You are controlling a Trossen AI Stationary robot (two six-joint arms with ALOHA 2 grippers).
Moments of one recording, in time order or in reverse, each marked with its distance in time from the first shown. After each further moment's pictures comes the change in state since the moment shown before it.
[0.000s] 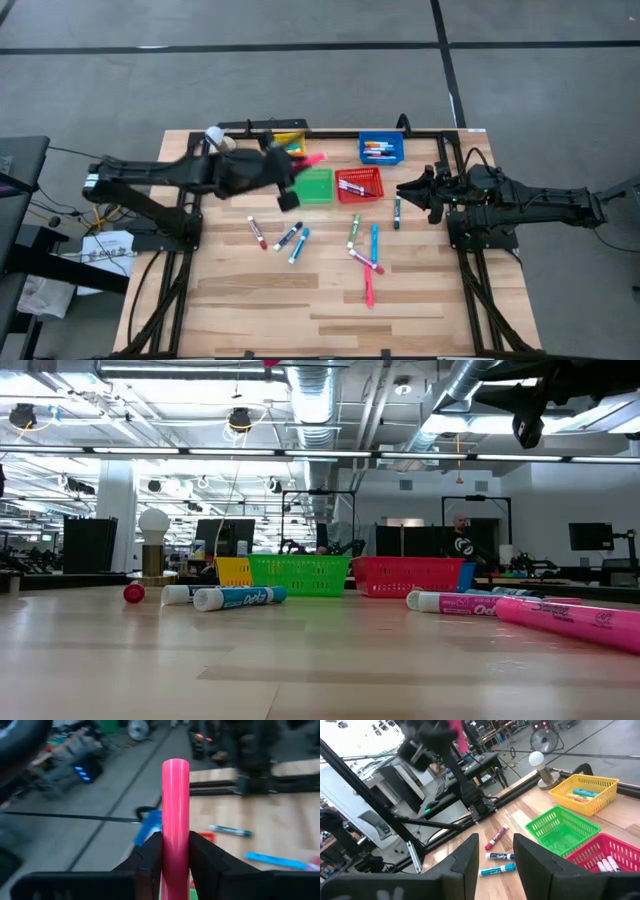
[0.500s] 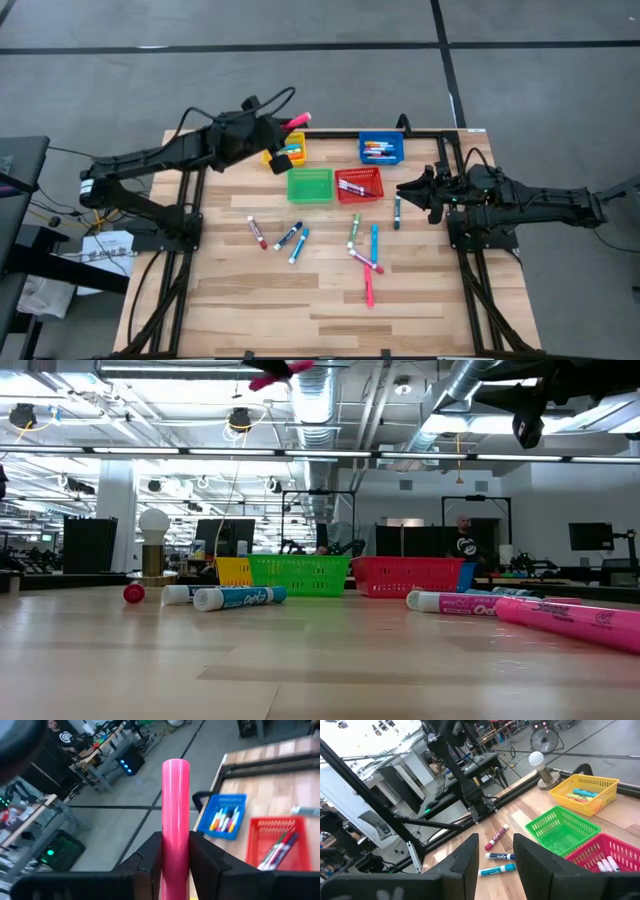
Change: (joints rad) left arm 0.257 -0.048 0.000 -0.005 0.017 0.227; right arm 0.000 0.000 0.000 0.000 0.000 0.000
